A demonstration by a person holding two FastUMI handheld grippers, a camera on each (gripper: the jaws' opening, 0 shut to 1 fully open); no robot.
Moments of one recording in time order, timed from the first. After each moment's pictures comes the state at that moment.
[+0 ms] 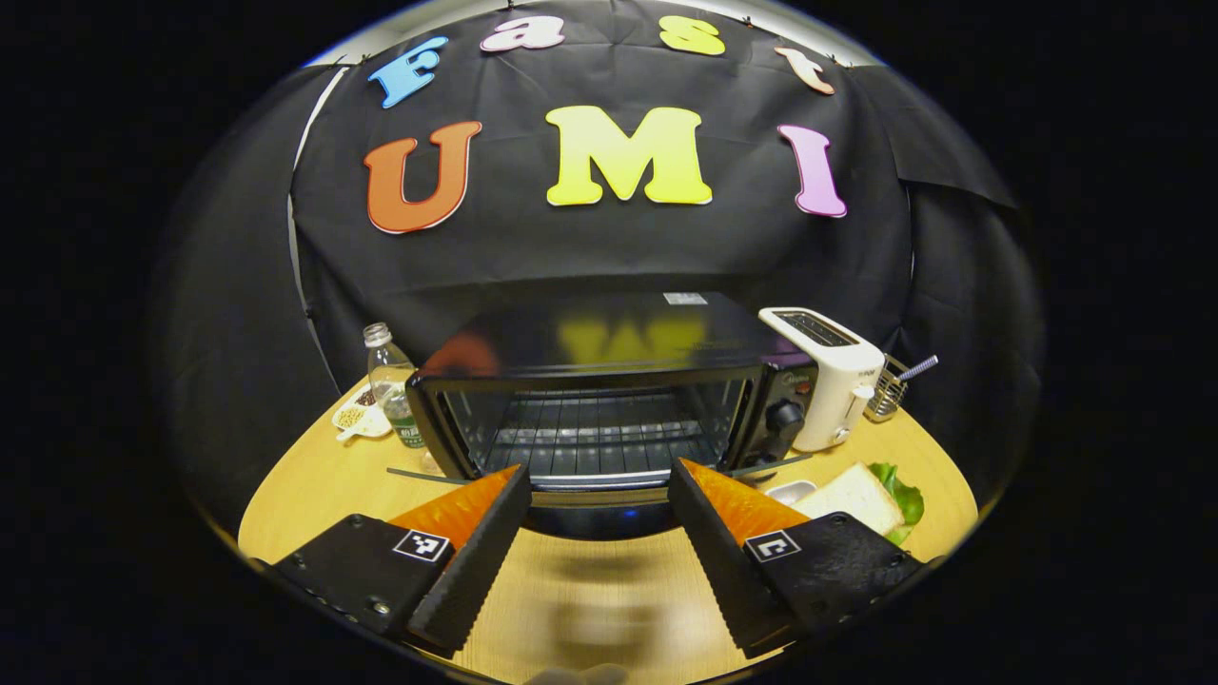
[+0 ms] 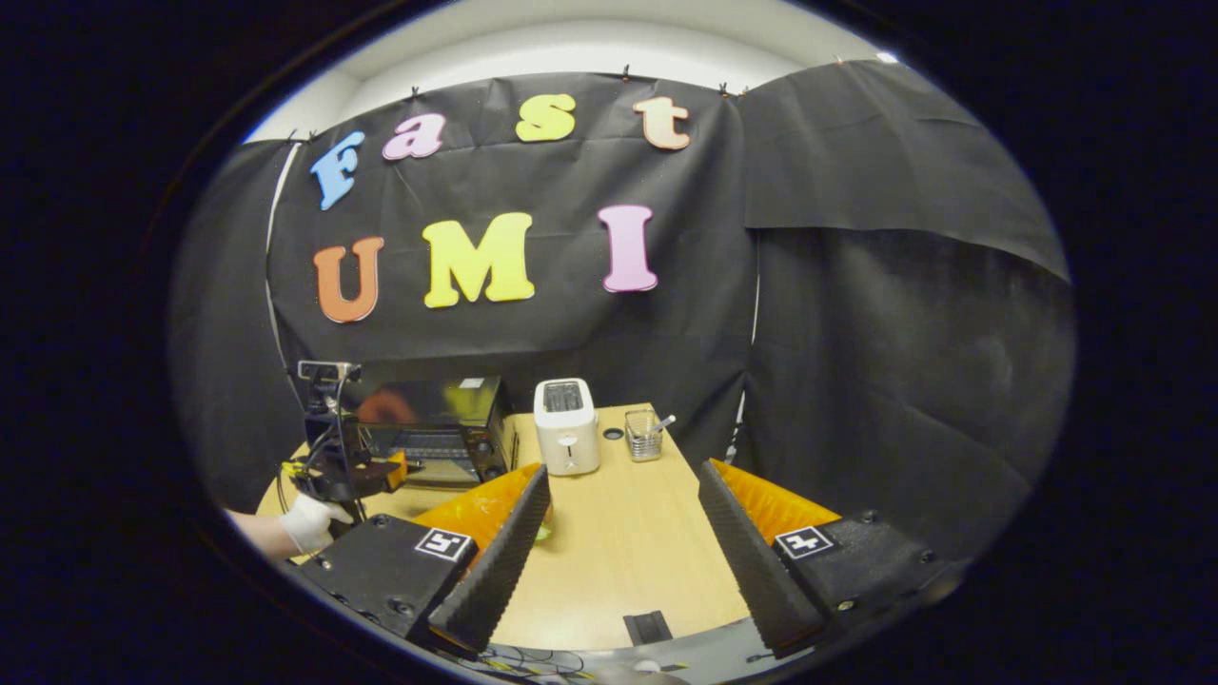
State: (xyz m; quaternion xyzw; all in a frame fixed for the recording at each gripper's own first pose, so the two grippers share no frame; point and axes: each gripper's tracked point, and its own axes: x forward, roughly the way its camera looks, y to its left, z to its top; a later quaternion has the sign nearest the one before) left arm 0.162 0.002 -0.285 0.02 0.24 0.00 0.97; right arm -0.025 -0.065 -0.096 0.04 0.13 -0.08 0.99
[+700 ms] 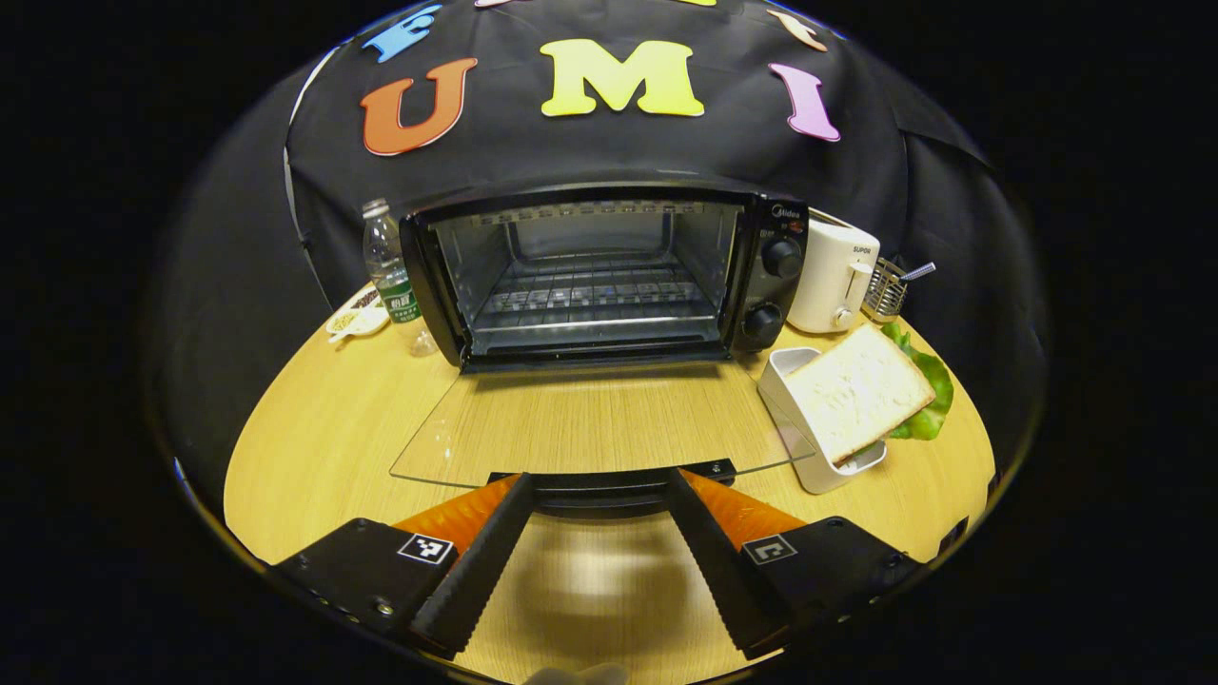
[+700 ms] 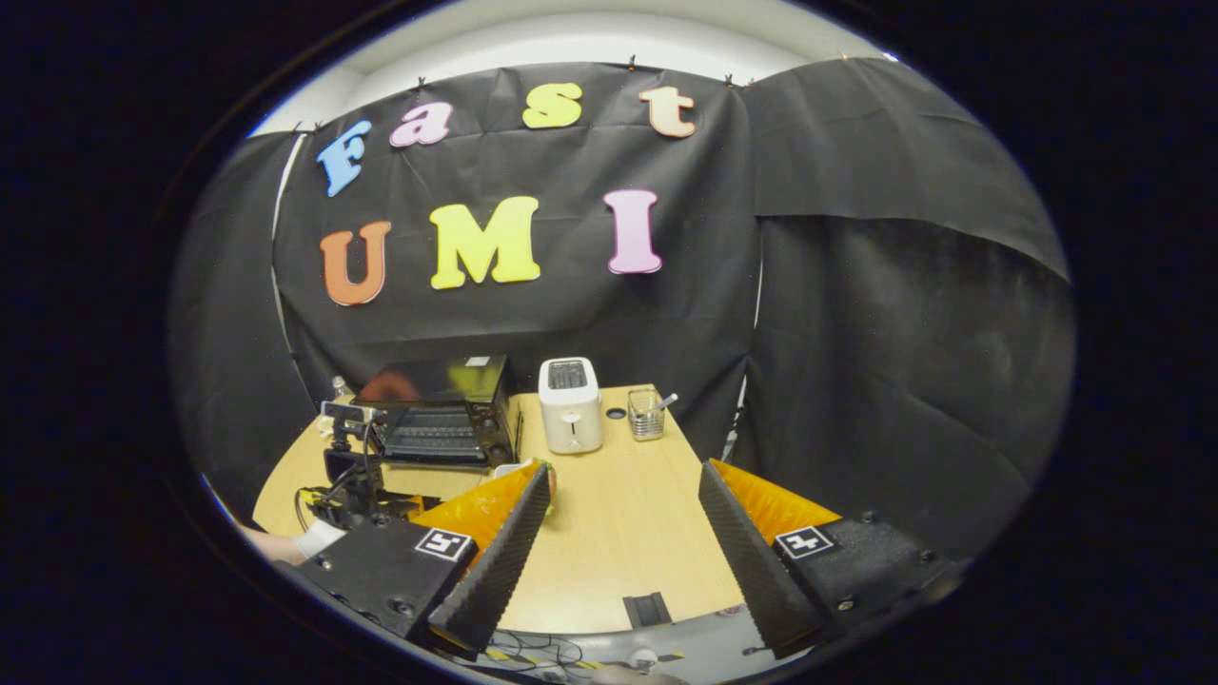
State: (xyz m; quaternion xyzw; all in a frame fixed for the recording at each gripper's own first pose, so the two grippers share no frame) left arm 0.090 -0.004 -0.384 0.01 0.37 0.00 0.93; right arm -0.049 -0.061 -0.115 0.03 0.16 -0.08 0.98
